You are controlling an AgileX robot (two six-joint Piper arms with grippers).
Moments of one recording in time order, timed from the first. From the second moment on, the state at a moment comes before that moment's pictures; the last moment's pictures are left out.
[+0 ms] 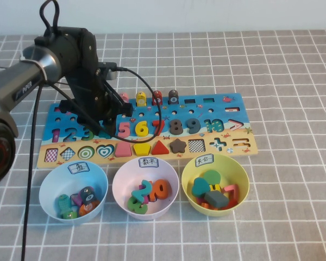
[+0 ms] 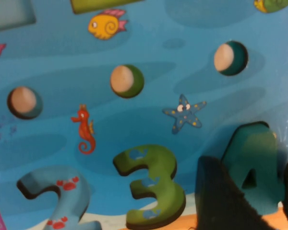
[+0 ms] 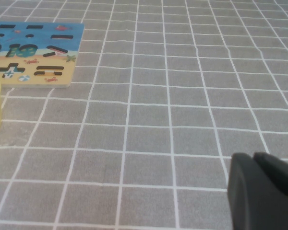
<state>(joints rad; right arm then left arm) 0.01 -0.01 0.03 0.12 0.37 -0.10 -0.32 2.25 -1.92 -0.03 1.16 -0.14</state>
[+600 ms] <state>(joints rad) 0.01 -0.01 0.03 0.12 0.37 -0.10 -0.32 2.24 -1.92 -0.03 1.17 -0.14</state>
